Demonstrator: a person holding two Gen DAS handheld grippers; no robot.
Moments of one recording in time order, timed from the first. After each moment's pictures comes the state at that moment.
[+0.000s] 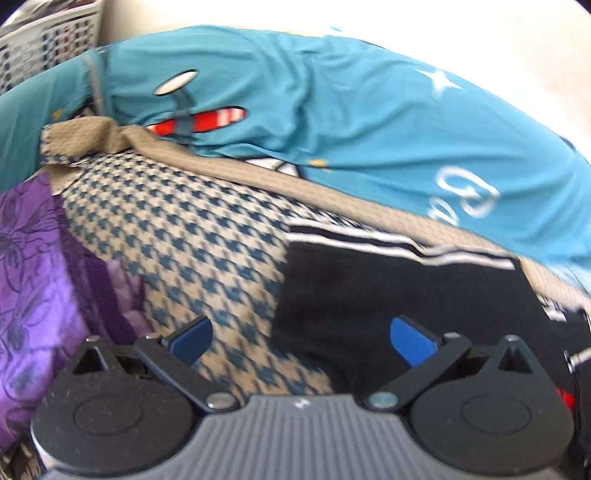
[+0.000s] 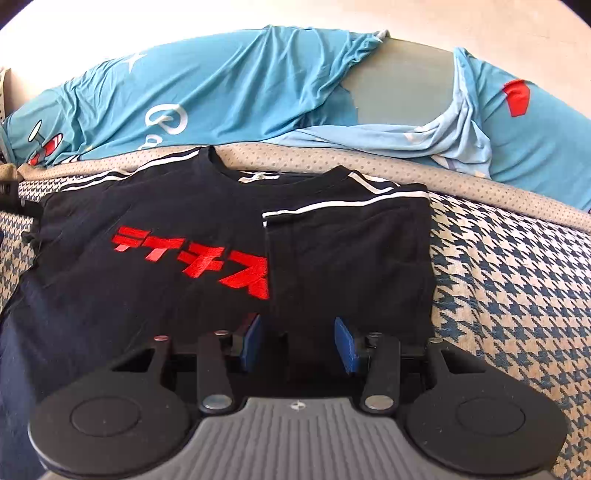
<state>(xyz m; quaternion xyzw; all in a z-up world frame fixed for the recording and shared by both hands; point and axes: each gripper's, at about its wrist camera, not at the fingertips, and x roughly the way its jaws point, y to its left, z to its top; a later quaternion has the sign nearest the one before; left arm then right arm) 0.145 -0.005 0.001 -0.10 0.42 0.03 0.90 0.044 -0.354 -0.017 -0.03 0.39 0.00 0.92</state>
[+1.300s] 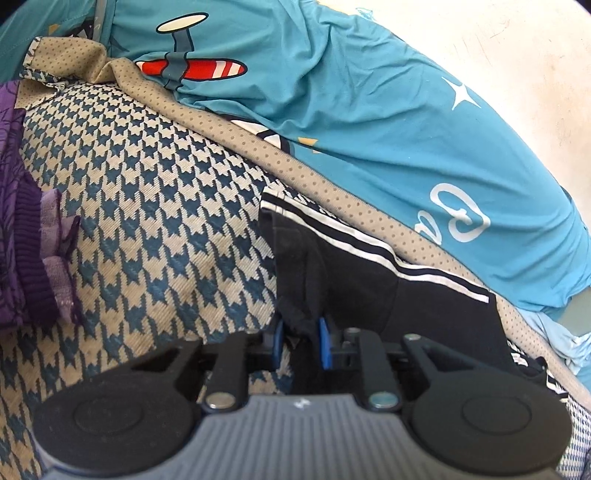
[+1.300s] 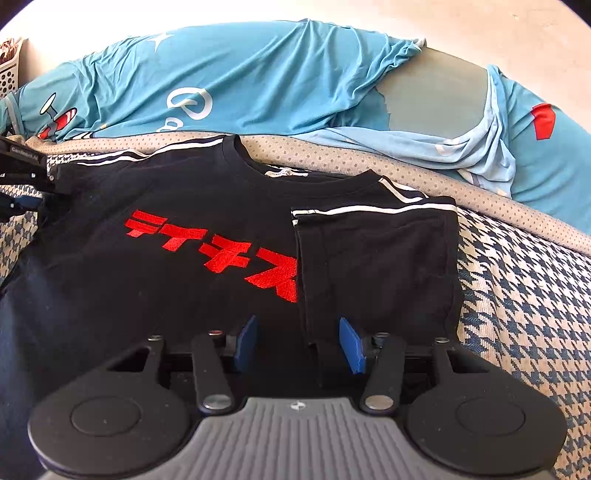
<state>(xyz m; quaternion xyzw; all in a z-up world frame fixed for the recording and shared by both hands) 0.163 -0.008 -0.024 -0.22 0.41 -0.01 0.89 0.052 -0.335 -0.022 -0.06 0.40 0.01 0.92</state>
